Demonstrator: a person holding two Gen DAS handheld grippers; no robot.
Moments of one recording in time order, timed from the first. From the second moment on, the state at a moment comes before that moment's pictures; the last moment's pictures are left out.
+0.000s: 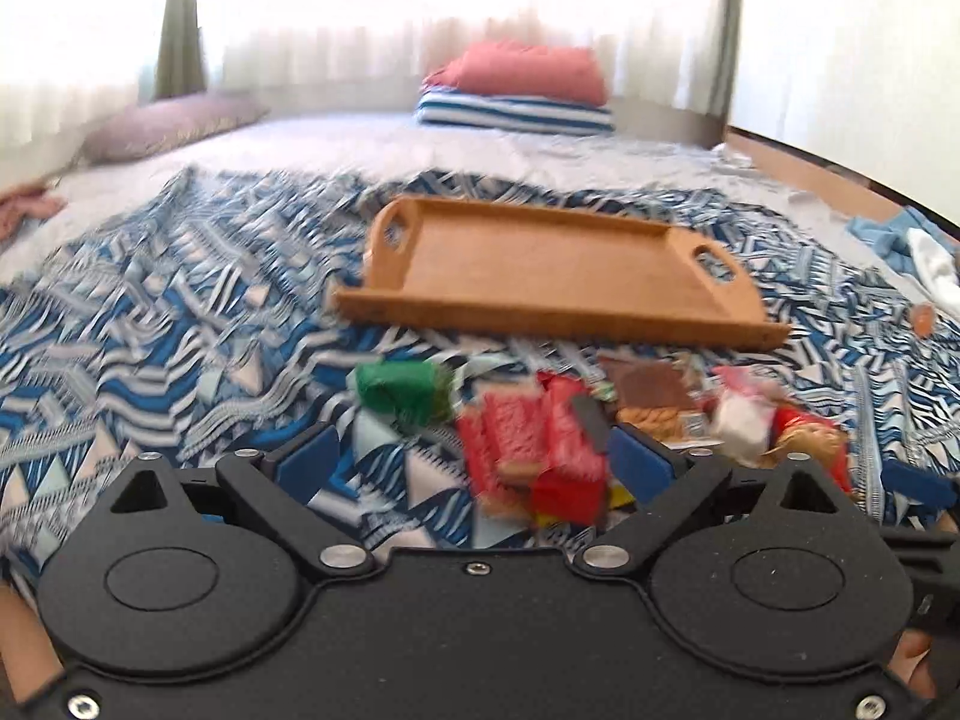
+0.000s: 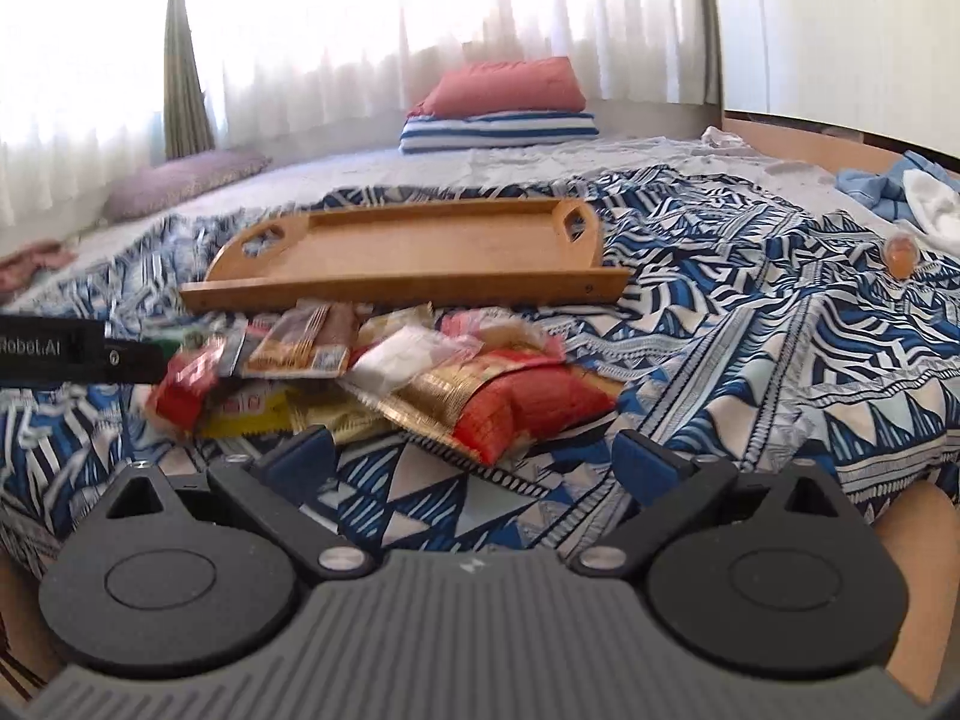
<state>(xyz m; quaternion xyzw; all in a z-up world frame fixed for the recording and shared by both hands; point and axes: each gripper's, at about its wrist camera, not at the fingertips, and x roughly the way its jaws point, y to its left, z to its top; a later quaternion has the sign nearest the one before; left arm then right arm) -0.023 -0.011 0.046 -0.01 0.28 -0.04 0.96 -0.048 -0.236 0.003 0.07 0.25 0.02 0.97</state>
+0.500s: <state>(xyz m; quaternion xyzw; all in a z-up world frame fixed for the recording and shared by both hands) 0.015 -0.053 0.026 0.04 0.30 -0.09 0.95 -0.021 -0.229 0.010 0.07 0.25 -0.01 0.97</state>
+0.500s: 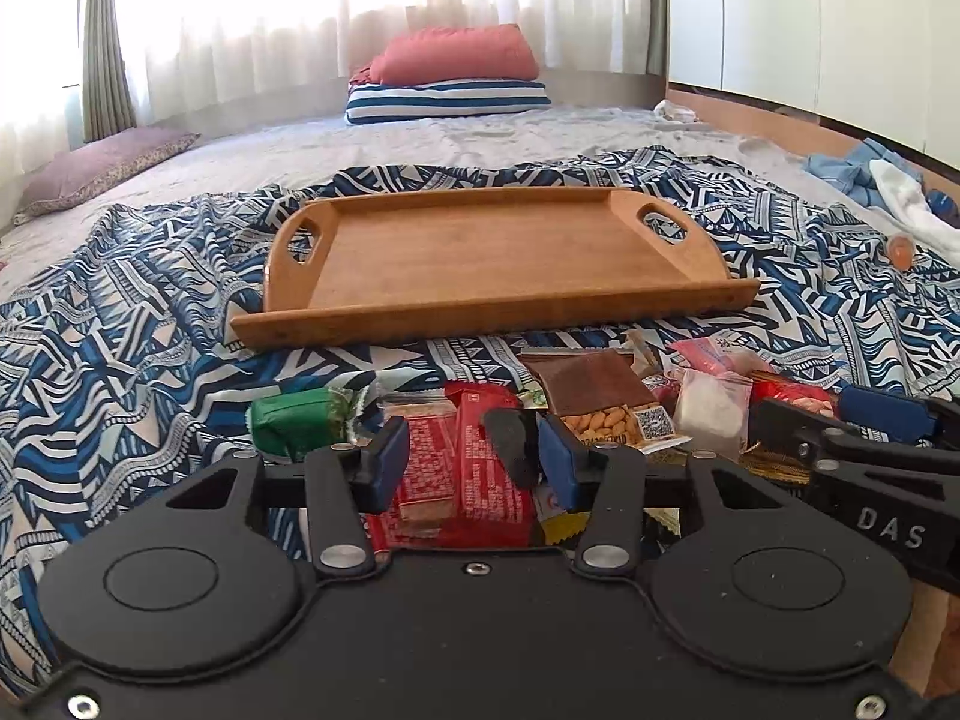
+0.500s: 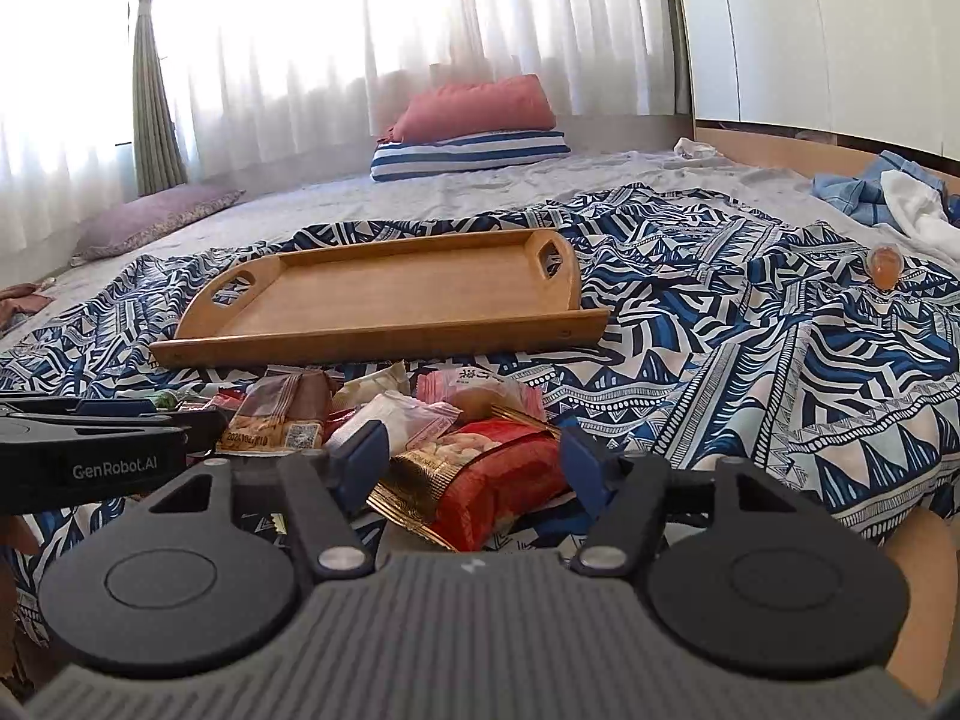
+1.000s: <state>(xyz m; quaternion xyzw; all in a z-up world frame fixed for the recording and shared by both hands) -0.005 -0.049 0.029 0.06 0.28 -0.07 0.95 -0.014 -0.235 -0.004 0.06 0.28 -0.06 0.96</state>
